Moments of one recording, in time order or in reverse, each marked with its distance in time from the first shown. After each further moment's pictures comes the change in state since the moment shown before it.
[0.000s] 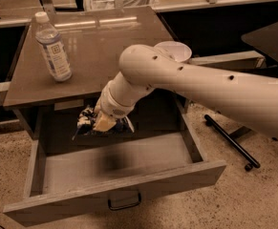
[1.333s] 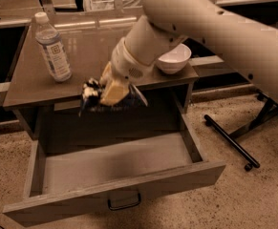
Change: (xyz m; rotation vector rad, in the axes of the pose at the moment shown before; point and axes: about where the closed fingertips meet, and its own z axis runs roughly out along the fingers) arm -0.036 -0.012 -0.118 -0.052 -0.056 -0.039
